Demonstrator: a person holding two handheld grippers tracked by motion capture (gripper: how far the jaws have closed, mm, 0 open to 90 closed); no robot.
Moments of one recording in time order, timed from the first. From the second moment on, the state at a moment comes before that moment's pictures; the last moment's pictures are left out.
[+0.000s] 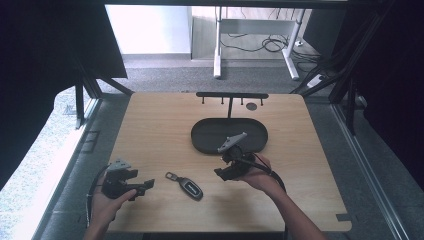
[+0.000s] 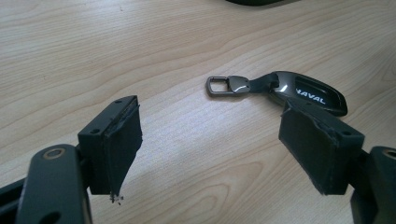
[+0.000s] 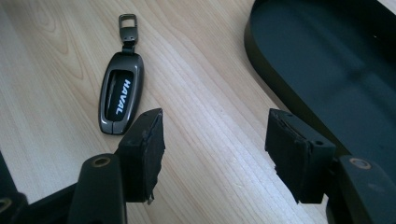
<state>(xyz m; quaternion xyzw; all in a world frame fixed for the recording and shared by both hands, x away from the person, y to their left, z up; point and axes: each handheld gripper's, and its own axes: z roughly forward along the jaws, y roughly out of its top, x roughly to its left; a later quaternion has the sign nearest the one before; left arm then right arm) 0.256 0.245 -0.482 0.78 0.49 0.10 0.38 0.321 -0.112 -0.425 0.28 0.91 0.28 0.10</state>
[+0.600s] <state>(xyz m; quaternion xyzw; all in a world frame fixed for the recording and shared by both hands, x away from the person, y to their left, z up) 0.256 0.246 -0.481 0.78 0.49 0.10 0.38 0.321 -0.079 -0.433 0.24 0.93 0.26 0.09</state>
